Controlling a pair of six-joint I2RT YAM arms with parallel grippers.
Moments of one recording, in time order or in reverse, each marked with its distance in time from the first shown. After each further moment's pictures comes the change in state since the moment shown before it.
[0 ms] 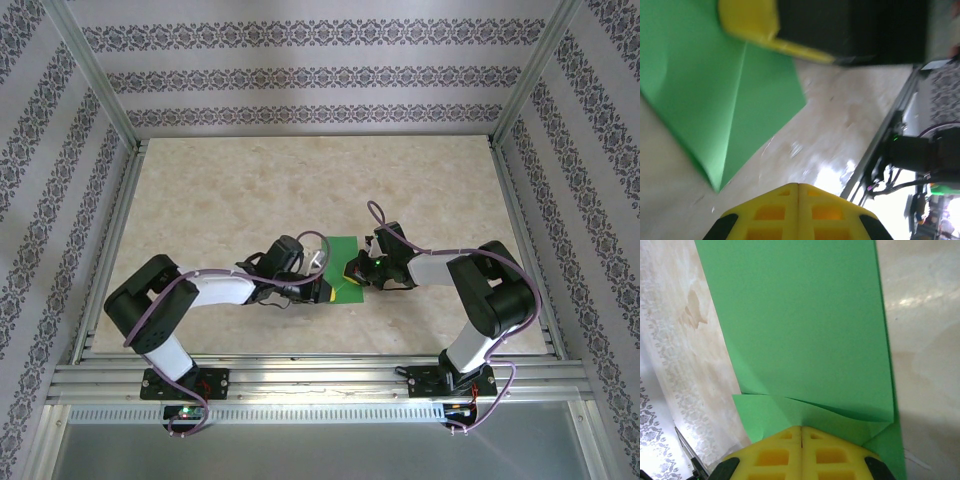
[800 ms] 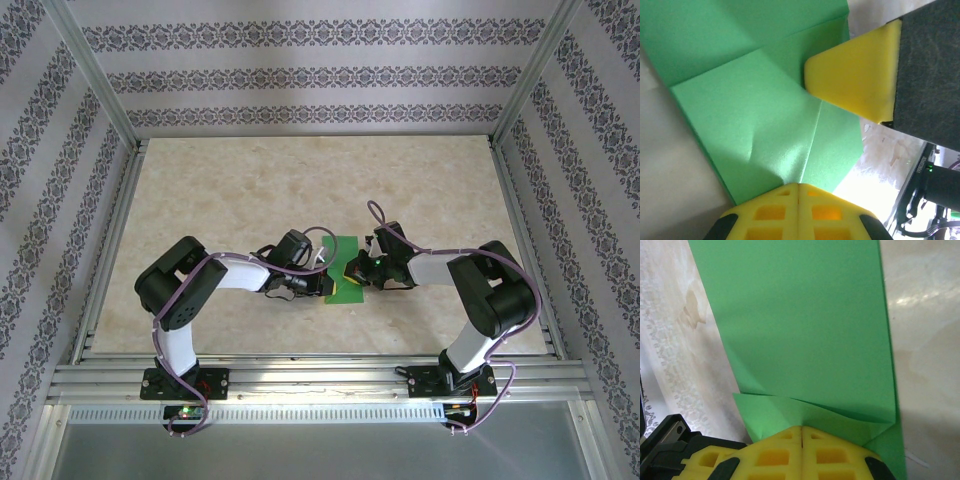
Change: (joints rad) left arm 0.032 0.203 0.122 -0.061 -0.031 0.066; right arm 0.000 -0.004 0.006 -0.018 0.000 0.000
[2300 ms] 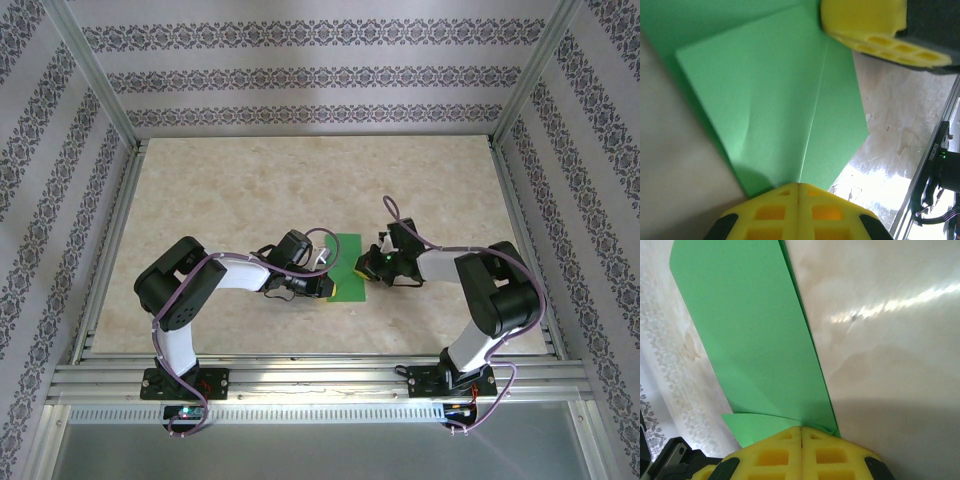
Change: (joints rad) left arm 0.000 -0.005 0.003 -0.027 0.000 0.095; right arm -0.114 -0.009 0.003 -0.034 -0.006 -0.005
